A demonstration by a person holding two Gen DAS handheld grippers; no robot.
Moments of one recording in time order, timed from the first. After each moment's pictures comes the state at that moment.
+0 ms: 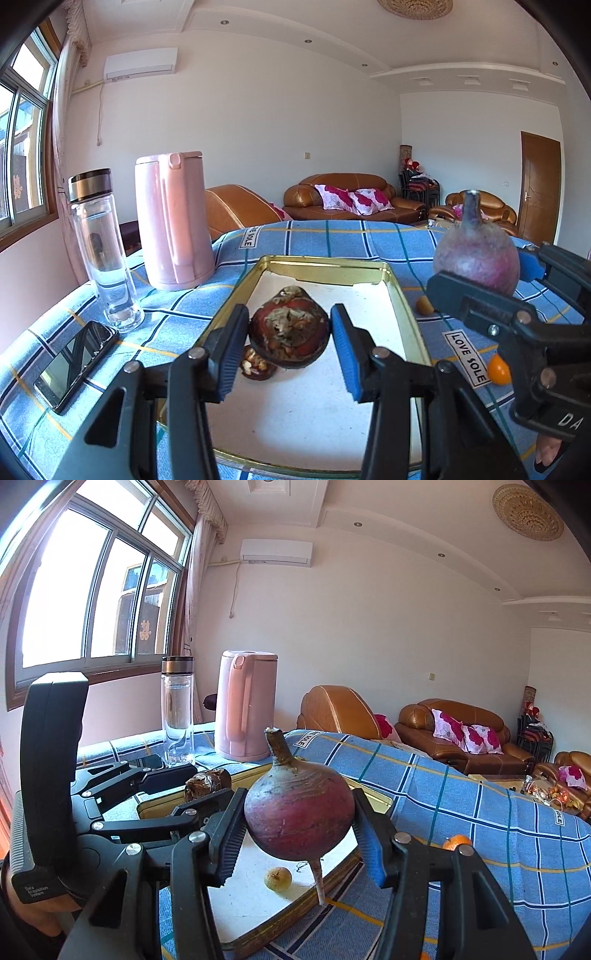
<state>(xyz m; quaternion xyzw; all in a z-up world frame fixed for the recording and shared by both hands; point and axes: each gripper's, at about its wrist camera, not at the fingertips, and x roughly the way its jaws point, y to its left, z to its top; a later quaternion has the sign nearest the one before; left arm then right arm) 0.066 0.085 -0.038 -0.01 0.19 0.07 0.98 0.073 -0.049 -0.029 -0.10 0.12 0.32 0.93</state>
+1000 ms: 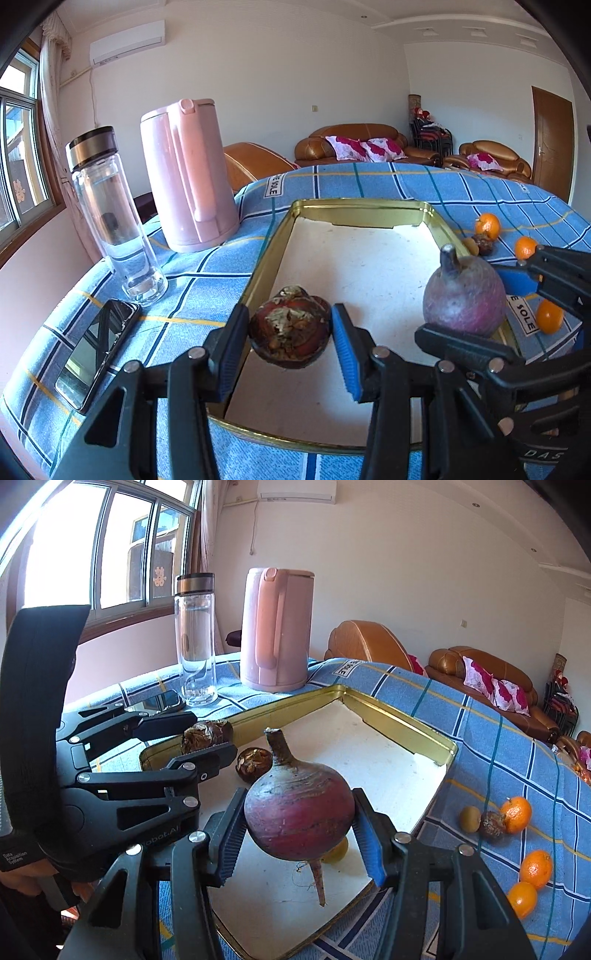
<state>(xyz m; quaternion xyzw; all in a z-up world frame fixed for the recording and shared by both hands) 0.085 0.118 -0.062 0.04 0.29 0.10 0.95 0.103 0.005 -0.069 -0.15 0.26 0.35 0.89</state>
